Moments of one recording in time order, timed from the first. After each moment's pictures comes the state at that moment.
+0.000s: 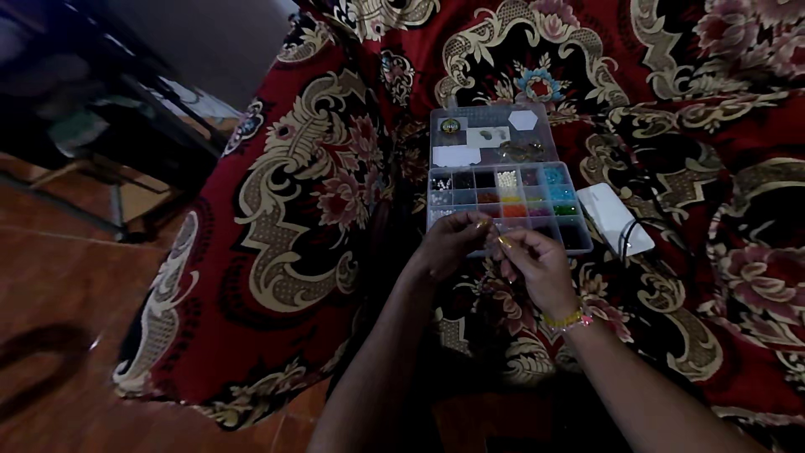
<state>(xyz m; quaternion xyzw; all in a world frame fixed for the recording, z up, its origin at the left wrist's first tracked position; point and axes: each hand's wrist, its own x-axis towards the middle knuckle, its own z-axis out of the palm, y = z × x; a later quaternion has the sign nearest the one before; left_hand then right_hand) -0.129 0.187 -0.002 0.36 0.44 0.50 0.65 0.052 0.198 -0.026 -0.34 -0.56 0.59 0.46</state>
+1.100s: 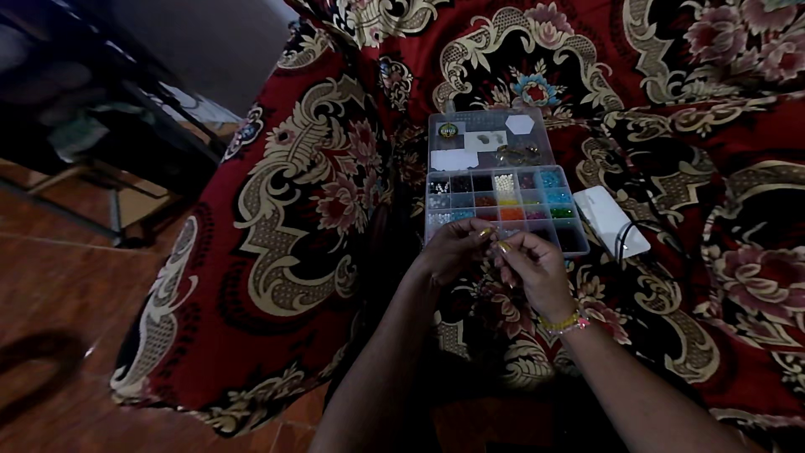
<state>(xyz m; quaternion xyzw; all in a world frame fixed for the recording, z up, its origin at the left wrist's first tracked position) -0.128 0.190 -0.013 0.34 0.41 0.49 0.69 0.051 0.197 -0.029 -0.31 -0.54 0.61 0.48</state>
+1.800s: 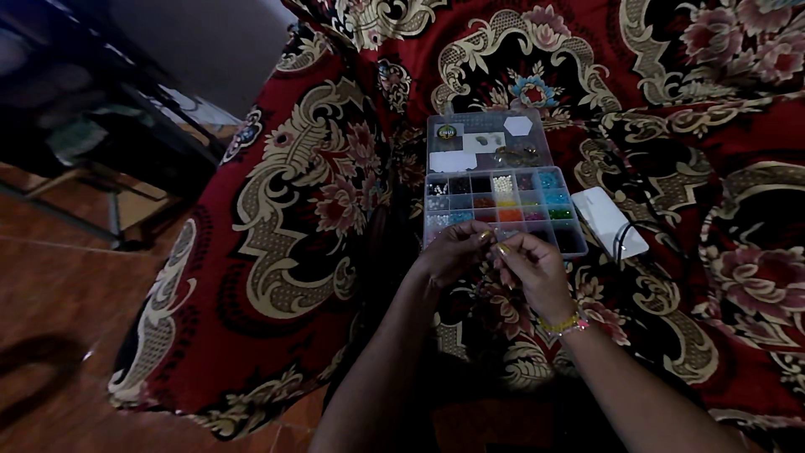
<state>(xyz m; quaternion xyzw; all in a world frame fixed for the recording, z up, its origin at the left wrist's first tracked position) -0.129 0.191 -0.020 0.34 0.36 0.49 0.72 0.053 0.197 -0.027 -0.31 -0.56 0.60 0.48</state>
